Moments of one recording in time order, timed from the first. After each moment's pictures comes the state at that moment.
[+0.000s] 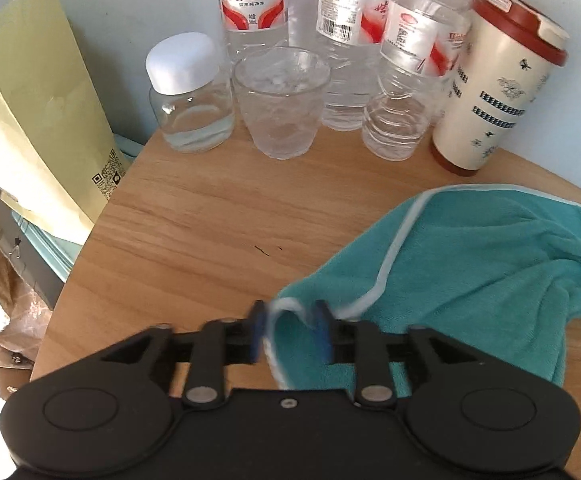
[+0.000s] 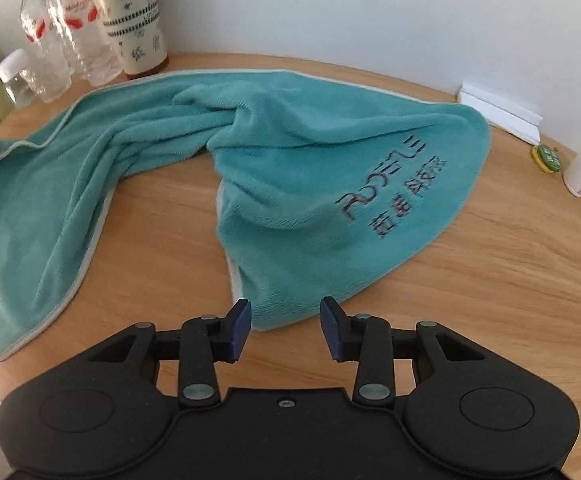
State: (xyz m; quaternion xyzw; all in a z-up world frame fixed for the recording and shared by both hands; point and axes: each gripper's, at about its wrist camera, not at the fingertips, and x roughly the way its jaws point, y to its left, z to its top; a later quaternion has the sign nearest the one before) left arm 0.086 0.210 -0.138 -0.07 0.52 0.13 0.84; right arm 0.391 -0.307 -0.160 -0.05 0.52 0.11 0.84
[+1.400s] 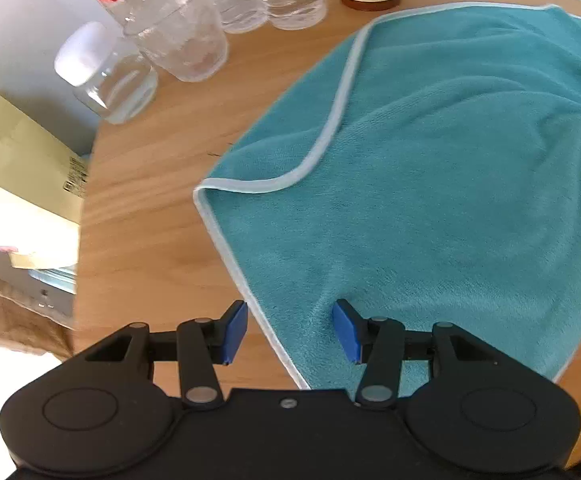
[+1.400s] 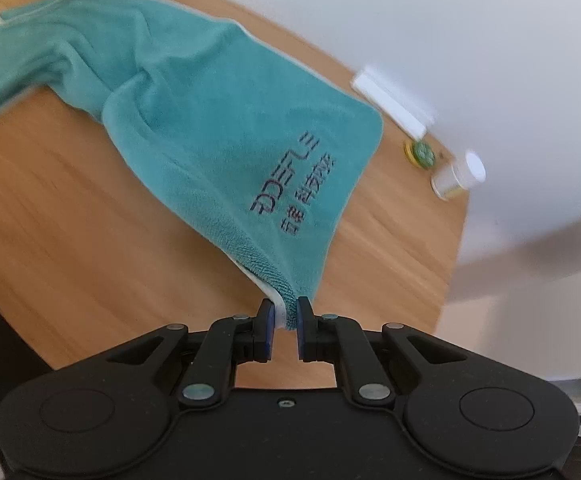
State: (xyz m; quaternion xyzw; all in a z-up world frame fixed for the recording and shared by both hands) left arm 0.058 0.171 -0.176 0.15 0.60 0.08 0.78; right arm 0.362 -0.438 -0.105 -0.25 0.57 0.09 0.78
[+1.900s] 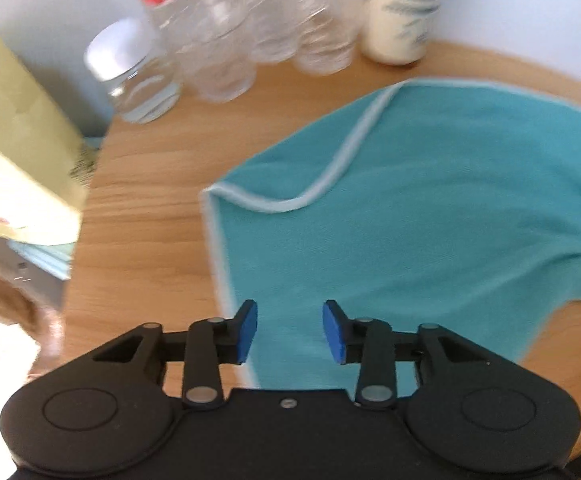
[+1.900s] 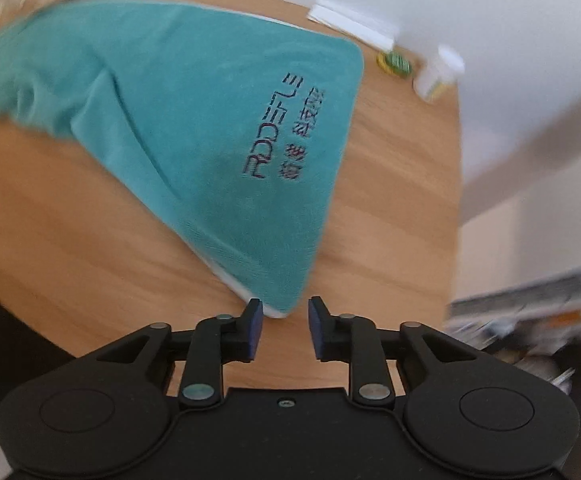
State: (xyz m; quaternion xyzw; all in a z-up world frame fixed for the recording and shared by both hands) left arm 0.049 0.167 -0.131 0.02 0.59 0.04 0.81; right arm 0.333 -0.476 -0.131 -0.10 0.59 0.04 0.80
